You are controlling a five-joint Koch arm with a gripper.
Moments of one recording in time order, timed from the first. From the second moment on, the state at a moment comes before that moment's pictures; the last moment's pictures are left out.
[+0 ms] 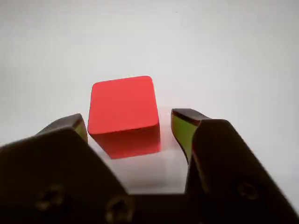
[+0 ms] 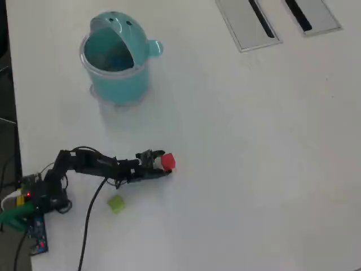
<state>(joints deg) 0.7 63.4 119.1 -29.3 -86.9</state>
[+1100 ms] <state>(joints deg) -2.5 75.5 128.3 -35.9 -81.1</state>
